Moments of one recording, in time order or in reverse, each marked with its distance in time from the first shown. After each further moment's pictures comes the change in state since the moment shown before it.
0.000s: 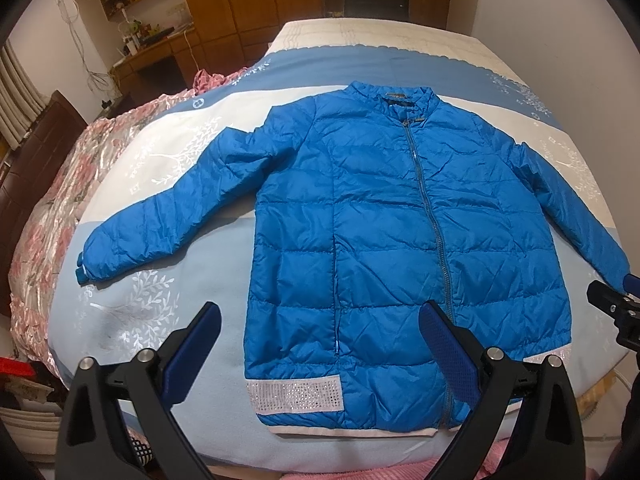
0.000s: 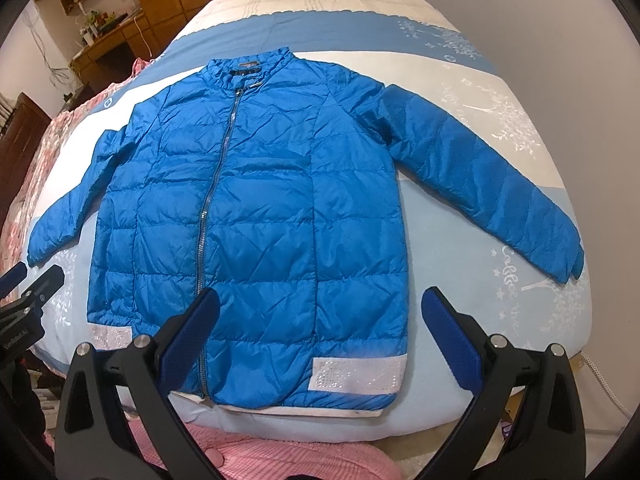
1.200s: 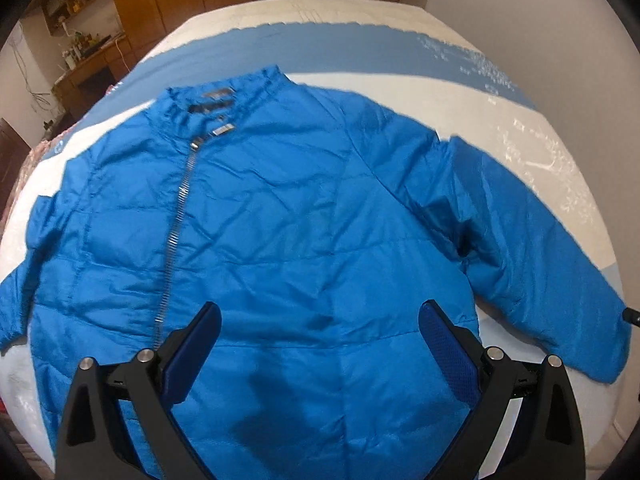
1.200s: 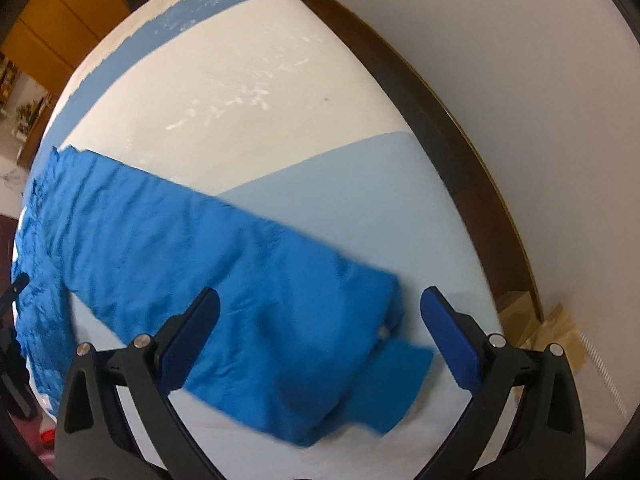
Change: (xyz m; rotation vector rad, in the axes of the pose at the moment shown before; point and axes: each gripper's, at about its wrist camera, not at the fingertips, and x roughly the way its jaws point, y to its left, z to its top) left arm 0.160 -0.255 0.102 0.071 0.041 -0.113; right arm 0.159 -0.461 0.028 0.309 0.136 0.063
